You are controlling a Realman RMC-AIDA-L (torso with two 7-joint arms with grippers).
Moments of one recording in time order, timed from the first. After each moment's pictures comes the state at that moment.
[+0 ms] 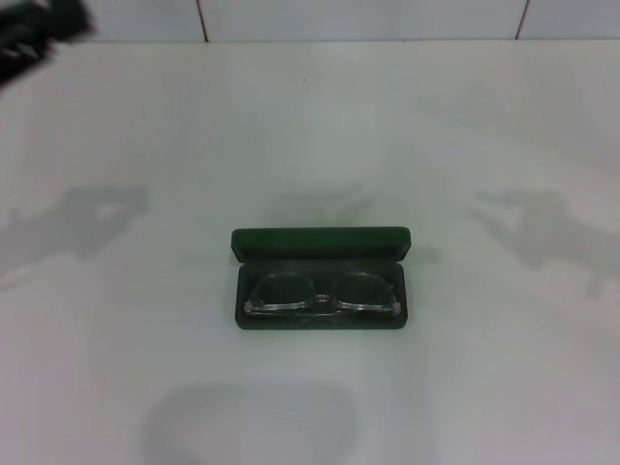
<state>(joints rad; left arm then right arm) -0.39 -1.94 0.69 0.81 1.41 1.90 -1.71 0.21 2.01 -0.79 -1.33 -1.46 -1.73 1.58</state>
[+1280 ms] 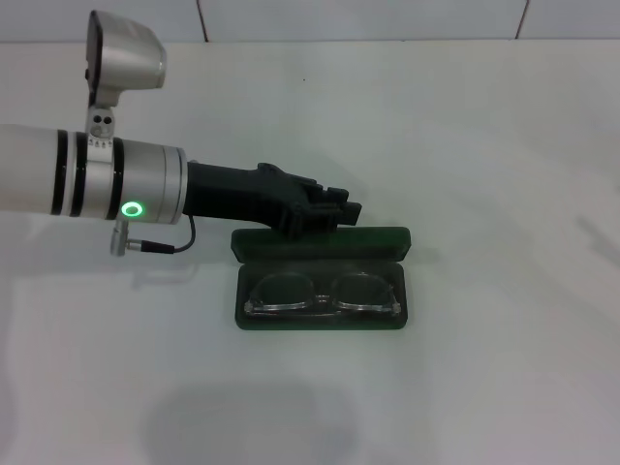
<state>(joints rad) -0.74 -2.09 0.88 0.53 2.02 1.43 -1.66 0.24 1.99 -0.29 -0.67 -1.55 -1.88 1.24</state>
